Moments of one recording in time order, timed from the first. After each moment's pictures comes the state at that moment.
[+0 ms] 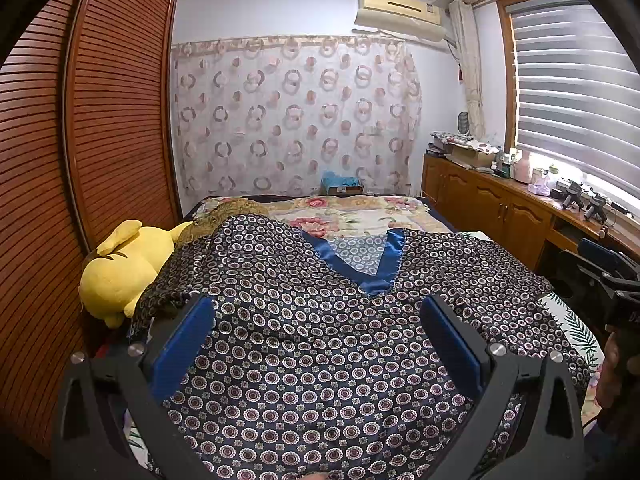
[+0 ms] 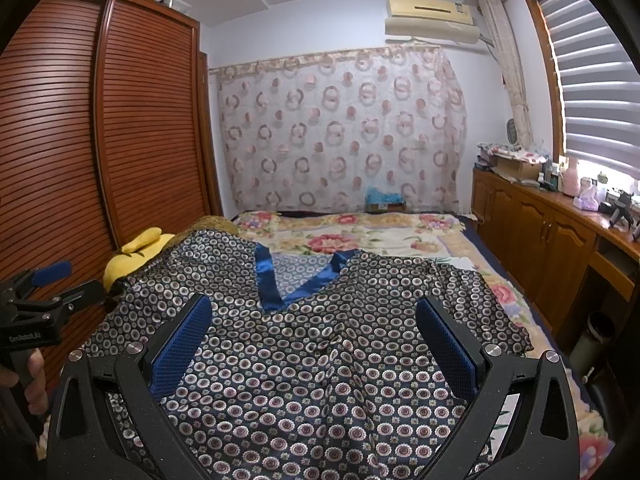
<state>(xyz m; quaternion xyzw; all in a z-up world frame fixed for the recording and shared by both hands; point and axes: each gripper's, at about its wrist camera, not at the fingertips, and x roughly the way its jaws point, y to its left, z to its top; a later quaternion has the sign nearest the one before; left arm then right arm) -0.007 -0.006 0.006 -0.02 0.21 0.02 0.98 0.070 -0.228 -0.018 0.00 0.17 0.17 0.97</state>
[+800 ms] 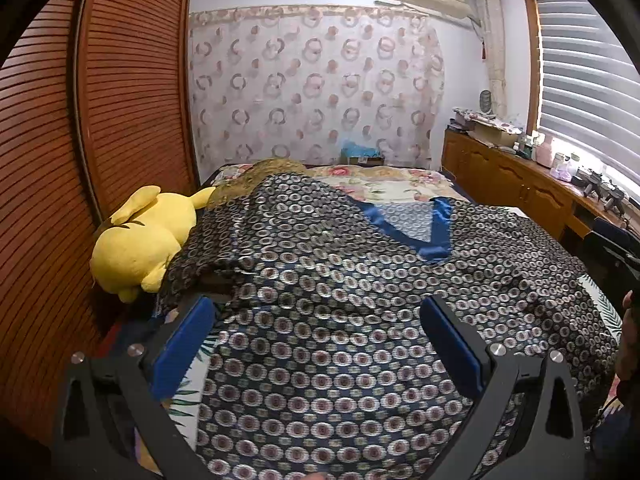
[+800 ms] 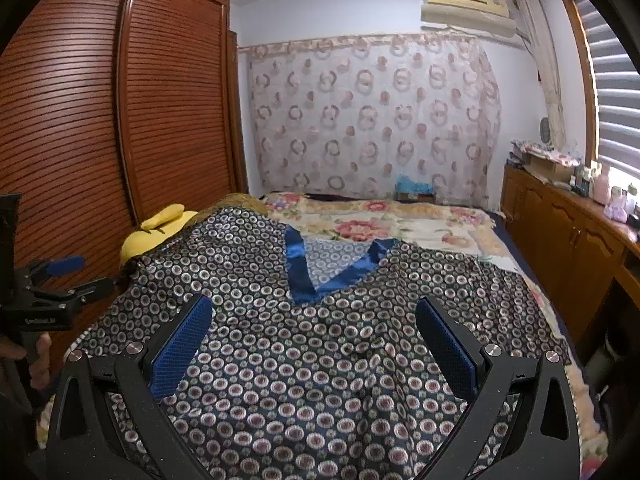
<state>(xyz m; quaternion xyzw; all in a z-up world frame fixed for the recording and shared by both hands) 0.014 0.063 -0.032 -0.03 0.26 0.04 0.96 0.117 -0.172 -0.042 -0.03 0.19 0.22 0.96</state>
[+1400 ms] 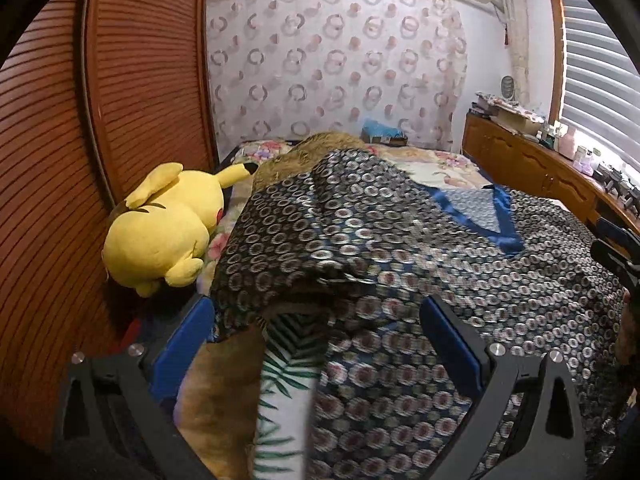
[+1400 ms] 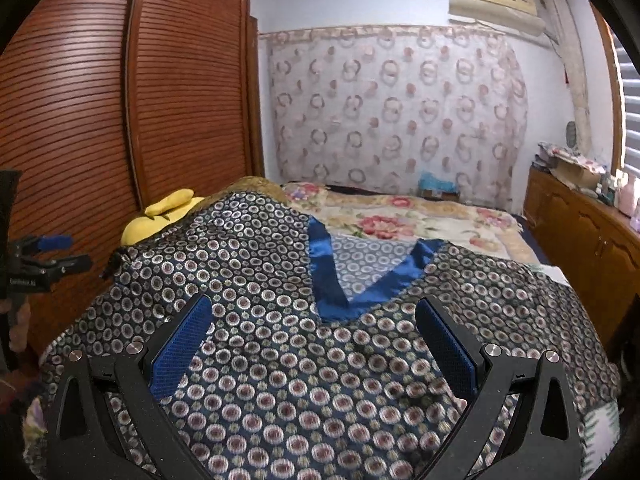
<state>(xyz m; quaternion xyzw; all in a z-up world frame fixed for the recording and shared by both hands) 0.066 0.158 -0.058 -0.03 0.31 0.06 0.95 0.178 -0.110 -0.083 -0.05 0.19 0.26 0.95</state>
